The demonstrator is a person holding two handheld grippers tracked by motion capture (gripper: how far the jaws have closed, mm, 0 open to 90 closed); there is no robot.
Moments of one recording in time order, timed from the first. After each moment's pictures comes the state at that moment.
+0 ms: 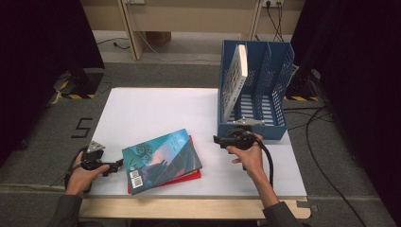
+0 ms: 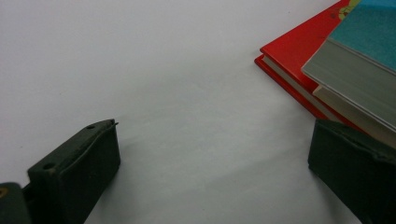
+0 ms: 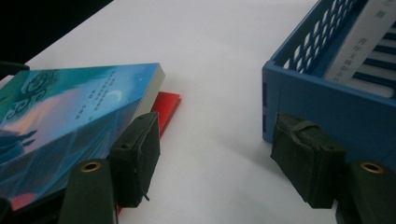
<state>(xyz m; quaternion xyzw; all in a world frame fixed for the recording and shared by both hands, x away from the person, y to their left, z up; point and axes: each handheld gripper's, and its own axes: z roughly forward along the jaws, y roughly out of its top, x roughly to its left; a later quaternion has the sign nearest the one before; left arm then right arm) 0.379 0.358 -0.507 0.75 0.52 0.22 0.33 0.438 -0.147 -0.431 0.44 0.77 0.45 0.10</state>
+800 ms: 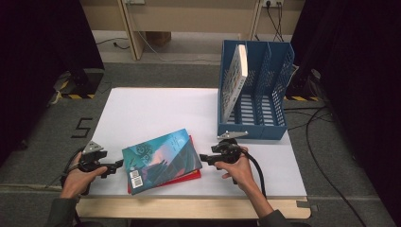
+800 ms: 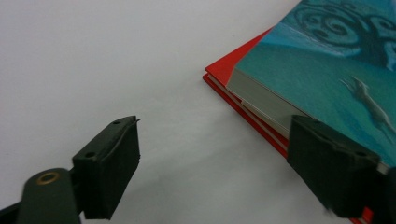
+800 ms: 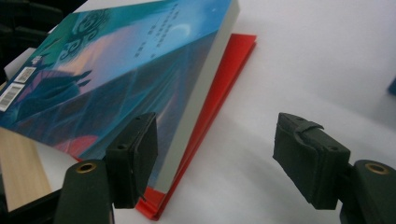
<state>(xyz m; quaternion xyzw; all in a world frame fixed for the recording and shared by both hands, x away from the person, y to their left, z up) 0.359 0.346 -0.477 0.77 0.50 0.20 0.35 0.412 -0.110 -0.462 0.40 0.81 0.43 0.02</state>
